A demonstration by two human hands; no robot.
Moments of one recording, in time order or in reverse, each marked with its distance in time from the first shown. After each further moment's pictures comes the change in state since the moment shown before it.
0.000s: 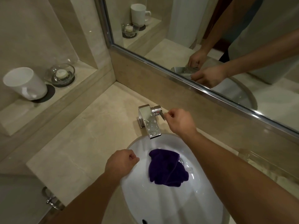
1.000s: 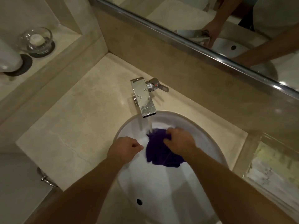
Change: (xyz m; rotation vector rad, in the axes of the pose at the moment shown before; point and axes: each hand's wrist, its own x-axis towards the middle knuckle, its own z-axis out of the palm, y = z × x) left_hand 0.007 0.007 0.049 0.044 -0.084 -0.016; right_hand -0.051 0.117 0.099 -0.339 -0.426 -0.027
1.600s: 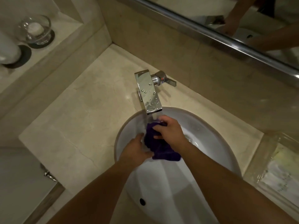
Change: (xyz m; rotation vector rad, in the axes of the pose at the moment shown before) left_hand -0.001 0.008 0.037 -0.364 -0.071 -0.098; right_hand 0.013 -0.052 0.005 1.198 -0.005 0.006
